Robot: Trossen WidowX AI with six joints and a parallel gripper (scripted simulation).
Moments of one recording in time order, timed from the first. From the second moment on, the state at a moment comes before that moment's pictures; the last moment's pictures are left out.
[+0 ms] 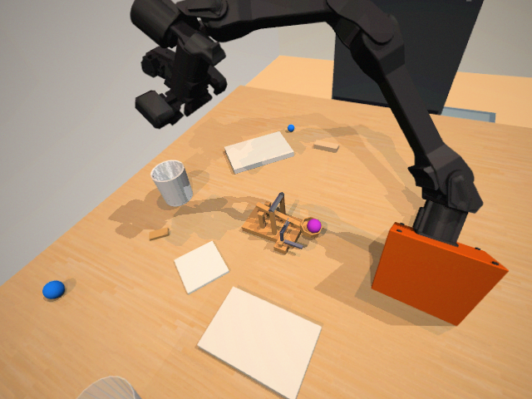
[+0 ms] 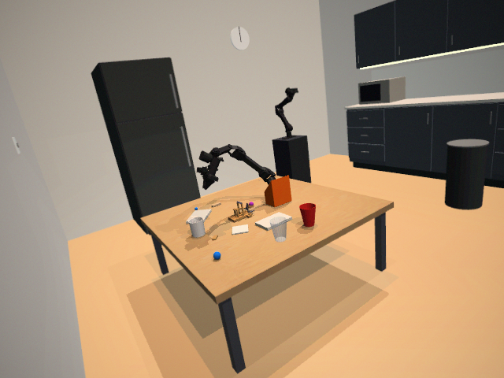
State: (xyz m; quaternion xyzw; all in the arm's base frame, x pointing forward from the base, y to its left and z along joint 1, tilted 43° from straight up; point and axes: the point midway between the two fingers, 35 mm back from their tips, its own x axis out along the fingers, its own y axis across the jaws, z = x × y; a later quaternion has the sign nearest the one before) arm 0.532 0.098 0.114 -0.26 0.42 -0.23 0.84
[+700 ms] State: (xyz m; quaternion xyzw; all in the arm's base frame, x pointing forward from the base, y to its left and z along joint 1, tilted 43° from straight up) arm 0.520 0.100 0.098 -0.30 0.44 -0.22 0.81
